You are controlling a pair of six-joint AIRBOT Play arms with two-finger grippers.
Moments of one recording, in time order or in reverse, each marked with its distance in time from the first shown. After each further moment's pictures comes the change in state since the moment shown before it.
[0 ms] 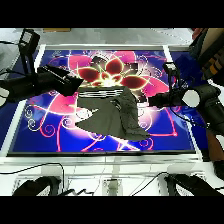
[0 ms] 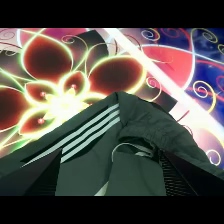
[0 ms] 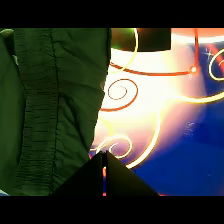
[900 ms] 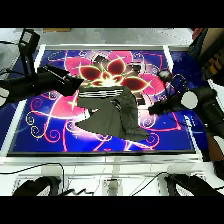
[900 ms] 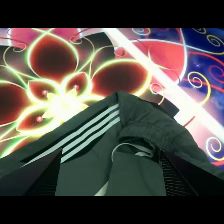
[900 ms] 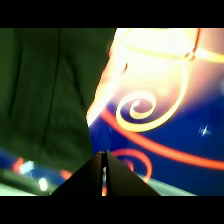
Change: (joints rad) left arm 0.000 0.000 0.000 0.000 0.000 0.000; right arm 0.000 0.000 -0.066 0.085 0.161 -0.237
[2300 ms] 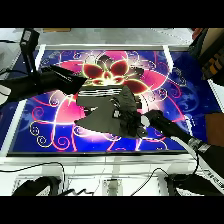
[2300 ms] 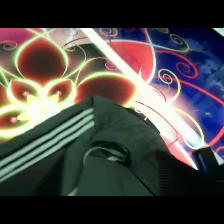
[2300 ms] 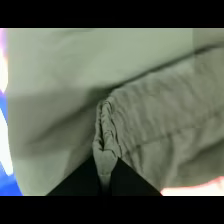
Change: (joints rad) left arm 0.000 -0.030 0.000 -0.098 0.009 -0.011; right arm 0.261 -0.275 -0.192 0.032 -0.499 -0.602
